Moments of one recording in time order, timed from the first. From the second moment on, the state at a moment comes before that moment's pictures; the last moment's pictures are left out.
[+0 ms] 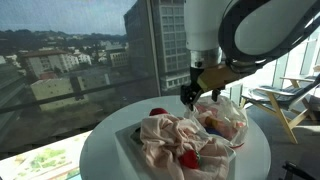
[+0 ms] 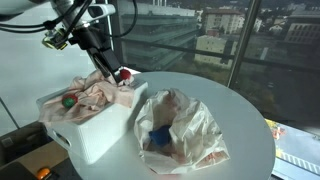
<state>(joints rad) 0.08 -0.32 0.23 -2.58 -0.36 2.39 0.86</state>
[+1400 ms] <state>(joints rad) 0.31 -0.19 0.27 -2.61 0.12 2.42 0.27</state>
